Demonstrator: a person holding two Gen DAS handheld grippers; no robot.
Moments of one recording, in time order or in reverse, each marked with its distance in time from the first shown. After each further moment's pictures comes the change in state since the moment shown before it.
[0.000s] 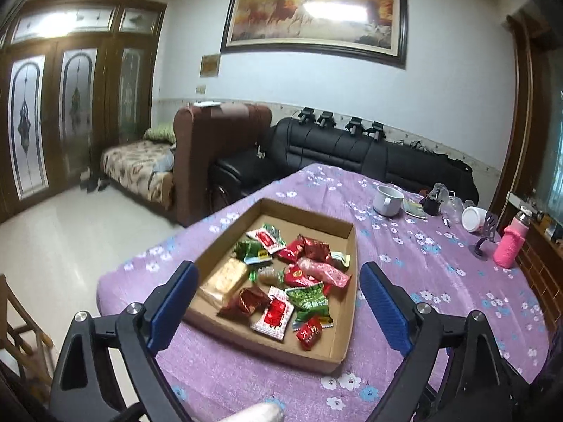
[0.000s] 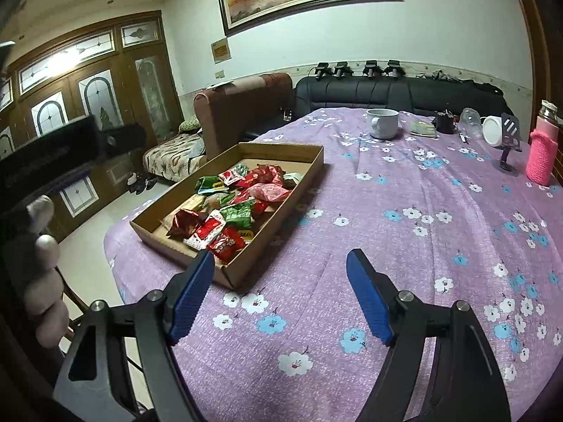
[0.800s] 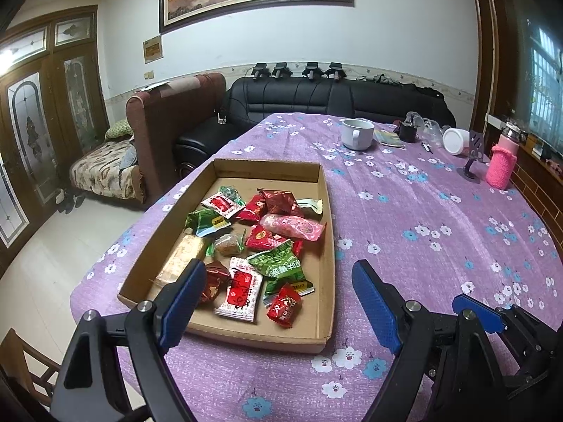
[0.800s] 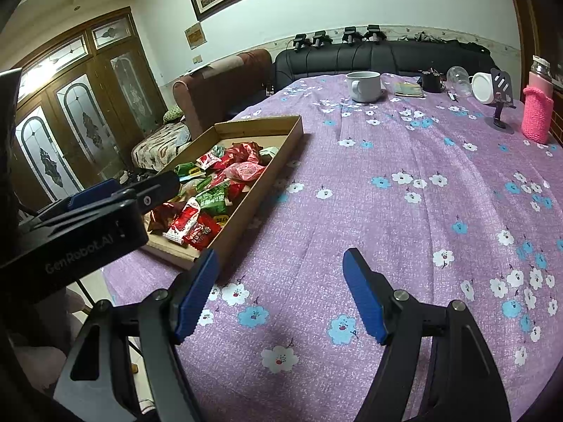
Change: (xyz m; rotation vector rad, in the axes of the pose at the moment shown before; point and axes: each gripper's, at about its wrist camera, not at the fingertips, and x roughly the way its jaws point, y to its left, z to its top) left arm 0.043 -0.043 -0.021 0.248 0.176 -0.079; right arm 0.019 -0.024 0.001 0.127 0.117 -0.012
